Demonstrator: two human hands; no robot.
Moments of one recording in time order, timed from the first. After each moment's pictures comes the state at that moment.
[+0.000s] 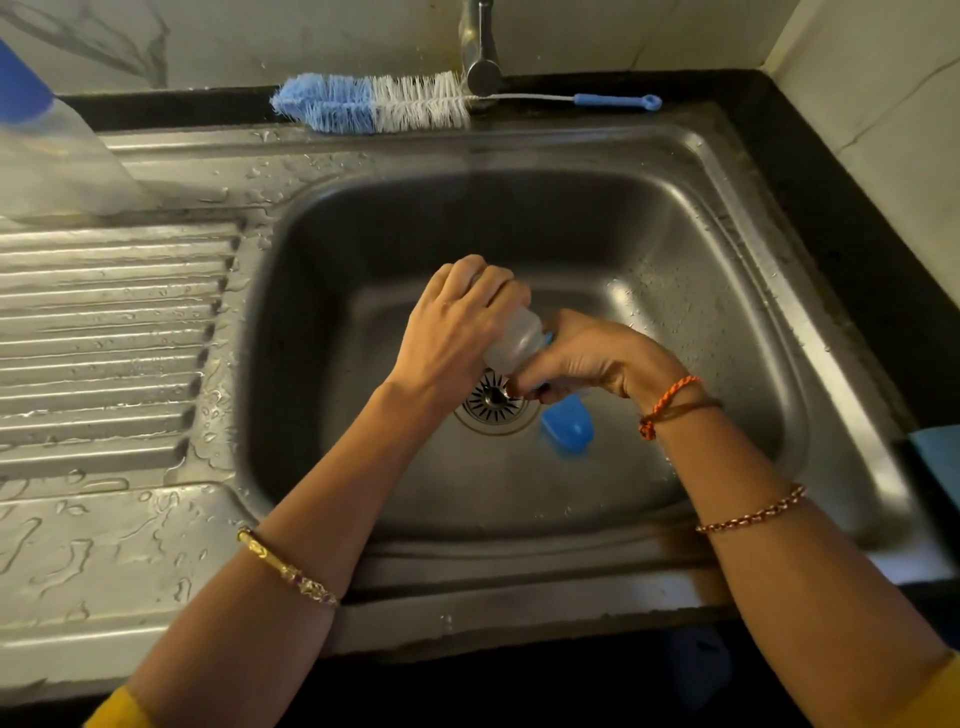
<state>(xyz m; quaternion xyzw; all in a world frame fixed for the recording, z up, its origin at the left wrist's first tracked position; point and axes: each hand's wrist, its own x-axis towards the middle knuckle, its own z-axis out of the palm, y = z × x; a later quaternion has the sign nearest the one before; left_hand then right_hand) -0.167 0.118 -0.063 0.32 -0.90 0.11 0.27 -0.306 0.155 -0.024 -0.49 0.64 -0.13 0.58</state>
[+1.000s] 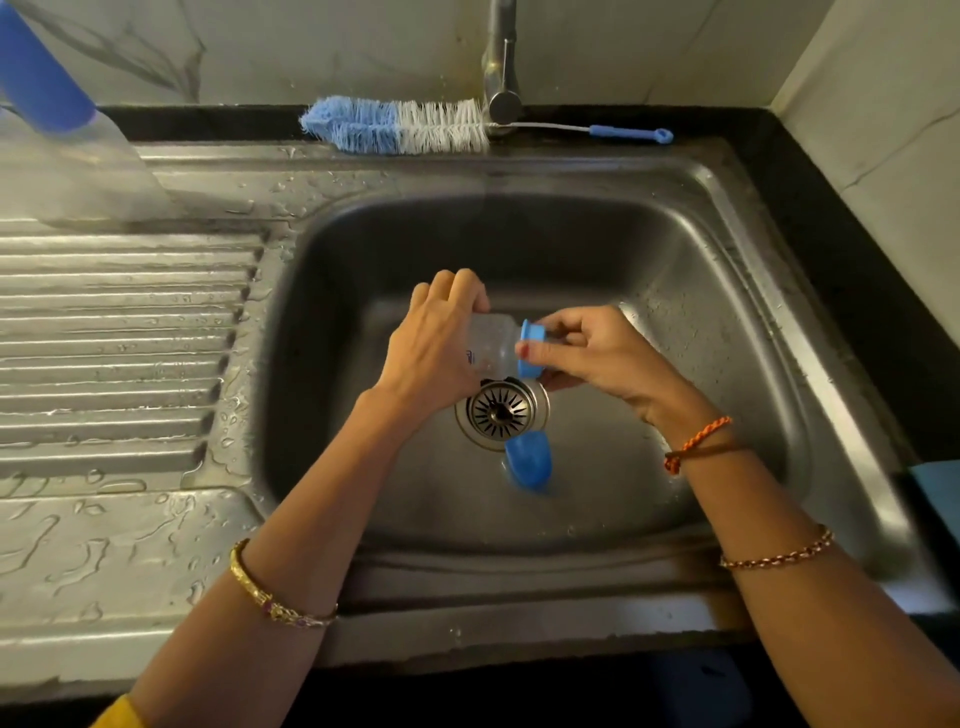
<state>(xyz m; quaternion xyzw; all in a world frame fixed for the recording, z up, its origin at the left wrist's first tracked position) -0.149 0.119 -0.038 0.51 -0.82 -0.19 0.16 -0.315 0.161 -0.030 -0.52 0.62 -0.32 0.50</state>
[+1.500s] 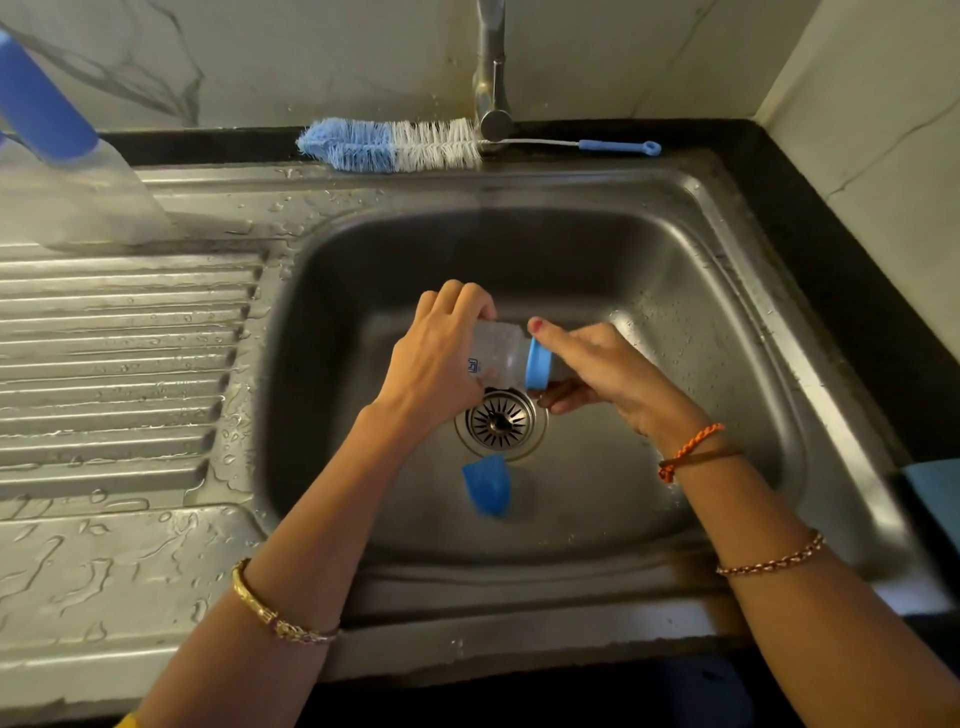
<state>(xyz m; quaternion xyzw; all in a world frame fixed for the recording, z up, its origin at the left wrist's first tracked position) -0.150 0.120 -0.040 0.48 -0.84 -0.17 0.19 -0.313 0.161 -0.029 -0.42 0.65 -0.32 0.55</state>
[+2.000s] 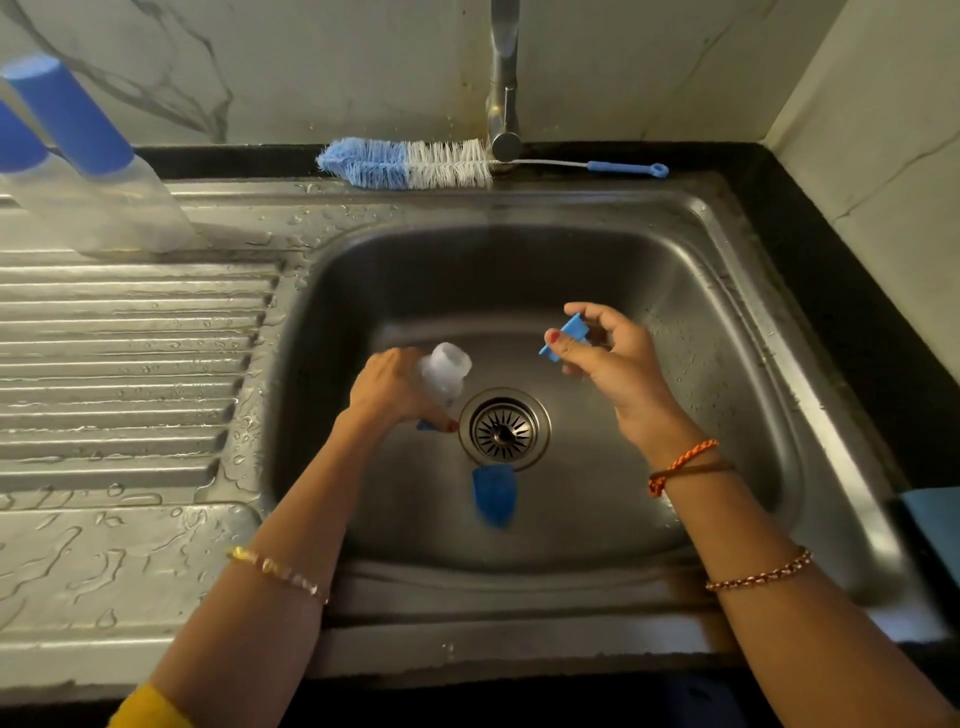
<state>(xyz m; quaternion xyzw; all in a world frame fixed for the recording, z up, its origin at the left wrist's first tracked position) -0.122 0.101 -0.064 0.64 -0.72 -0.25 0.01 -0.320 0.153 -0.047 -0.40 0.63 -0.52 0.43</state>
